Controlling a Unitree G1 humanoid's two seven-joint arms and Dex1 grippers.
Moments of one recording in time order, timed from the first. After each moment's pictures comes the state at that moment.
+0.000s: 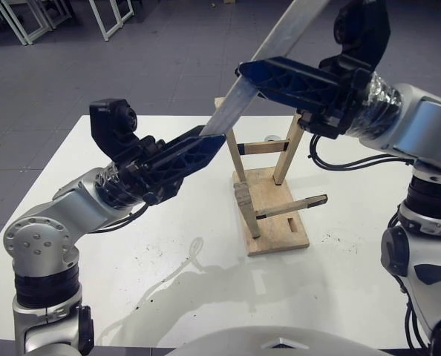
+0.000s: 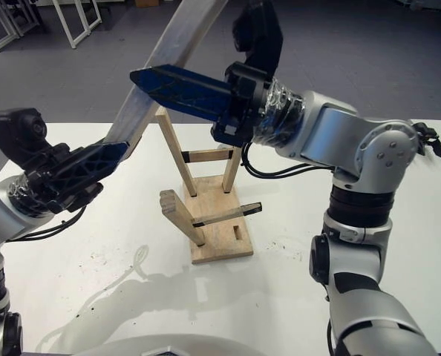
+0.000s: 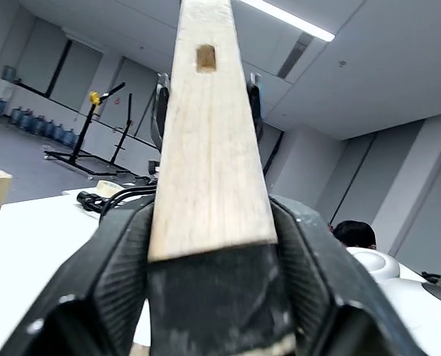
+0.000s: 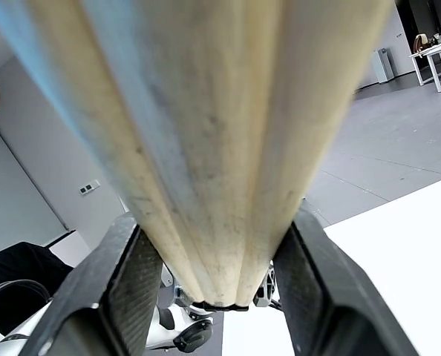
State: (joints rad) left arm -0.26 0.66 0.25 -0.48 -1.72 0.83 -0.53; right arm -0.89 -0.43 -0.14 -0.14 1.83 1.15 0.15
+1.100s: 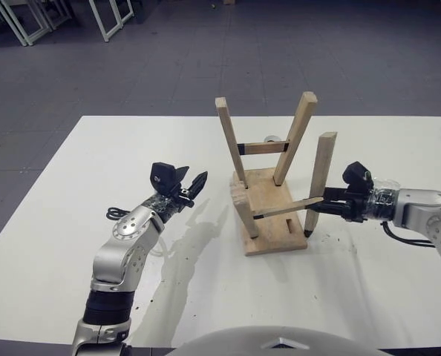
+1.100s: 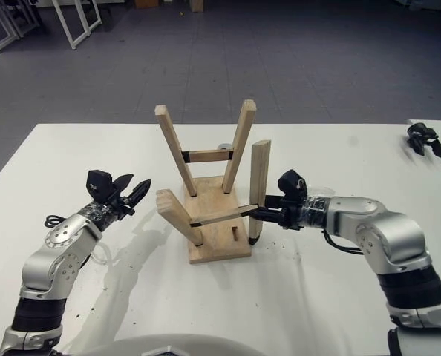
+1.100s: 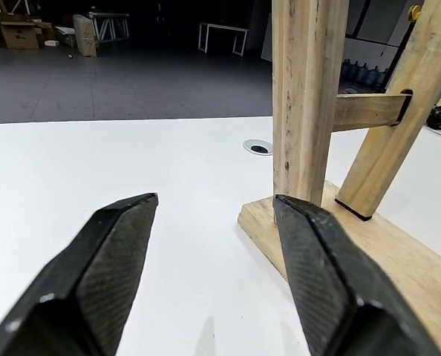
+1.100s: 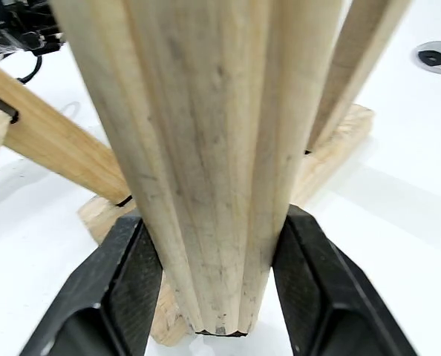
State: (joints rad) left arm -0.05 0.38 0.04 -0.25 -0.48 0.46 -0.30; right arm -0.24 -0.83 0.08 -0.26 0.75 0.85 0.79
